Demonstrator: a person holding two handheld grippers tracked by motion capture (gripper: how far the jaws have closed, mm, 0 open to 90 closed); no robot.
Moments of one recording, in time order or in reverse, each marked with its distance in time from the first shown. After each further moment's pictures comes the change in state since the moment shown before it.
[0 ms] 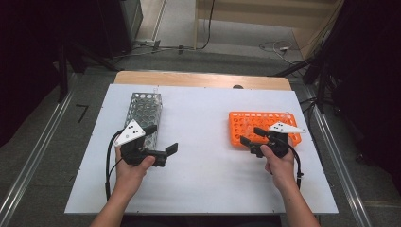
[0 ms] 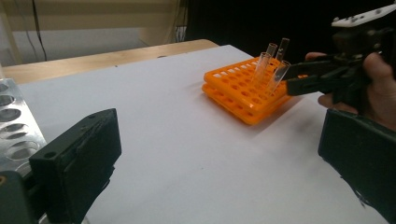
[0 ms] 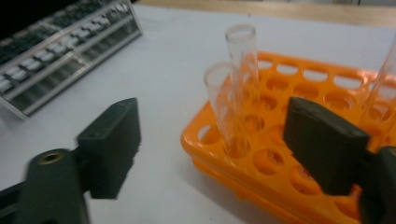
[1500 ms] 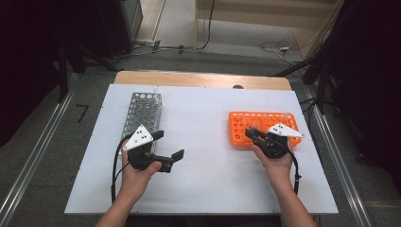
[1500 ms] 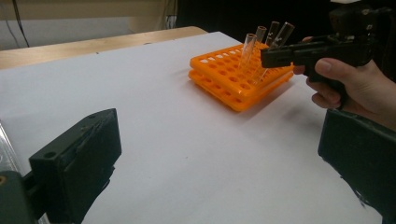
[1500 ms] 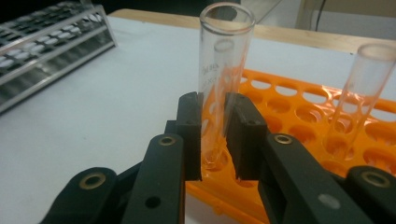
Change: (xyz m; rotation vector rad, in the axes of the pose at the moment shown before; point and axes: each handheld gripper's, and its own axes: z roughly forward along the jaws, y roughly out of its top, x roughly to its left) left arm -0.011 -0.011 0.011 0.039 -0.034 0.007; right arm 0.007 -0.002 0.000 -0.093 -0.111 -0.047
